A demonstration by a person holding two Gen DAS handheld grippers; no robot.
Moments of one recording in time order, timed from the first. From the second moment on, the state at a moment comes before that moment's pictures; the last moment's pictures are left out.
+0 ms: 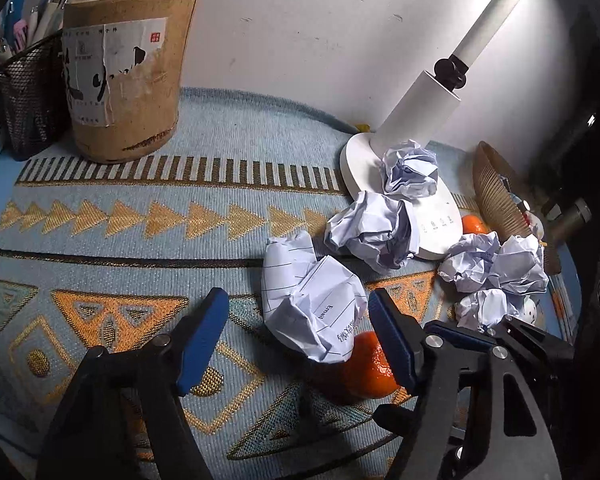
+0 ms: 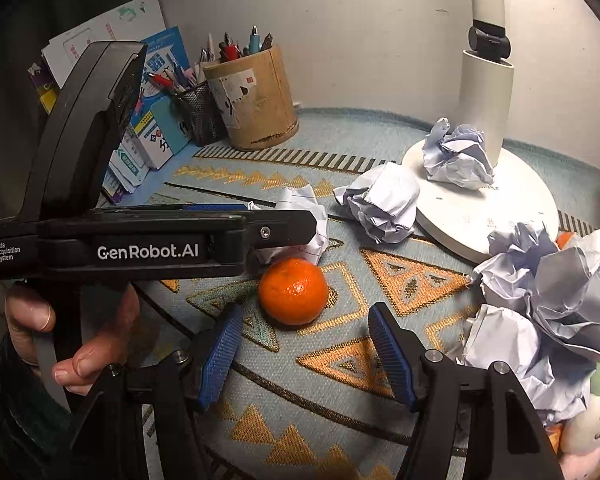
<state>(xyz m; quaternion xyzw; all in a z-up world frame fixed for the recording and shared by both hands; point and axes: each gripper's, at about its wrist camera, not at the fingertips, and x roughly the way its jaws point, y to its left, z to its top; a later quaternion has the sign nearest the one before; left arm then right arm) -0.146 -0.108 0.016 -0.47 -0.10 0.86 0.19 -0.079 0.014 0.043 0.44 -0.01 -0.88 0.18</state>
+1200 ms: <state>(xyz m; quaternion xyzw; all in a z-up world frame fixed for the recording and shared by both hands) 0.046 0.011 0.034 -0.42 -0.12 0.88 0.20 0.103 0.202 0.062 0.41 -0.02 -0.91 0.06</state>
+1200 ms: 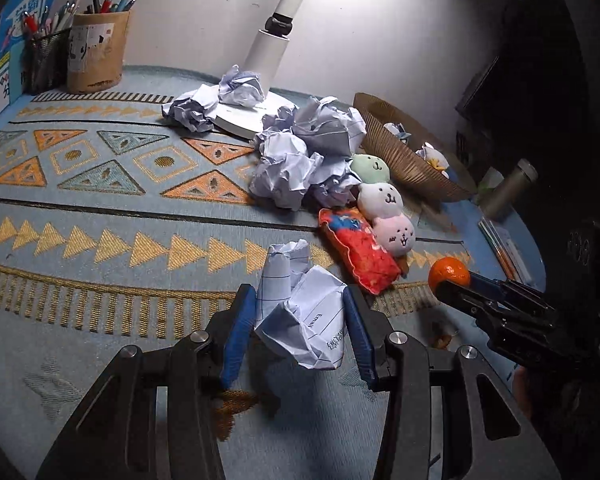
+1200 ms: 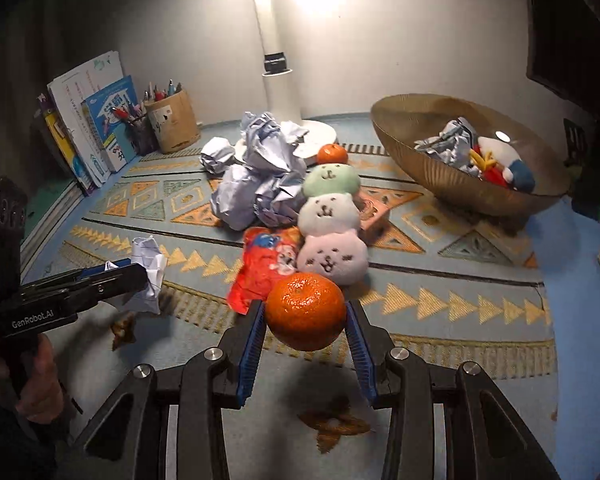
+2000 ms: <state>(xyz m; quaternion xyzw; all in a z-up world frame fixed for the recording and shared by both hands) 0.053 0.037 0.029 -0.41 -0.06 0.89 0.18 0.104 0.218 0.037 0.44 -0.03 -0.90 0.07</state>
